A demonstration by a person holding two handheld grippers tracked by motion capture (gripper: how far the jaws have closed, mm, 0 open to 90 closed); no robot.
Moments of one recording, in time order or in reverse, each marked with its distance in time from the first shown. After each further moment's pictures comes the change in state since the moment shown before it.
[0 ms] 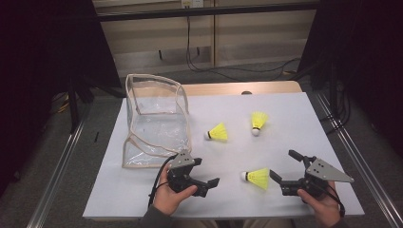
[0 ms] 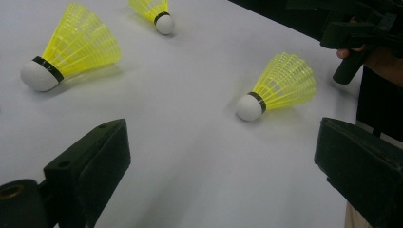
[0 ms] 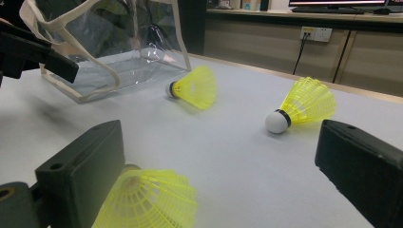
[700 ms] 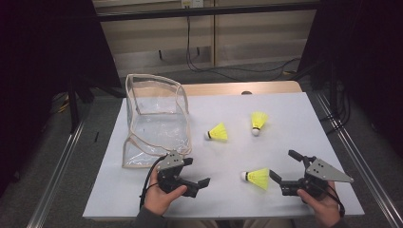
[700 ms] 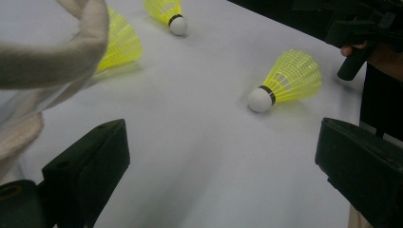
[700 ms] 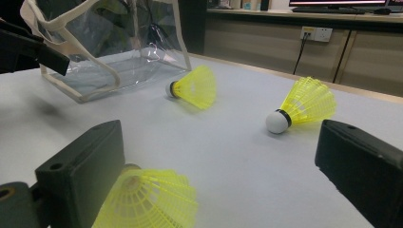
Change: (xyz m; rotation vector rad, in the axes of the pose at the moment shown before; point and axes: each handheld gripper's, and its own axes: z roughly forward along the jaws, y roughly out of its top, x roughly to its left) left arm 0.013 -0.007 -0.022 -0.016 0.020 0.011; right arm 0.000 0.000 0.000 0.001 0.001 0.000
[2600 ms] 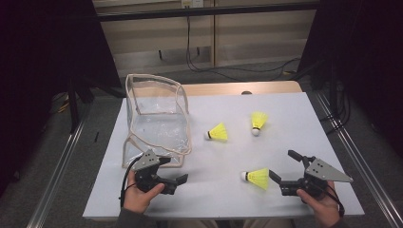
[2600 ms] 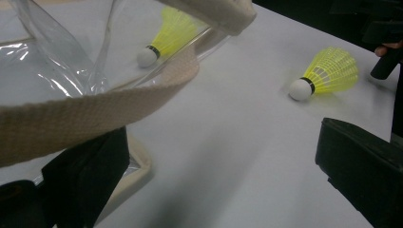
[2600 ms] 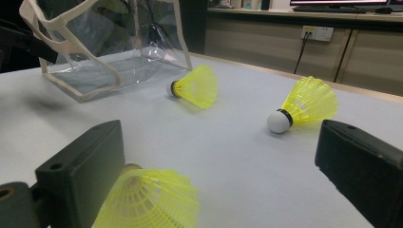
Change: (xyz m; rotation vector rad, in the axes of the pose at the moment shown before) left arm 0.032 -0.017 -0.044 -0.025 0.095 -0.018; right arm 0.001 0.000 0.001 0.002 0.004 0.000
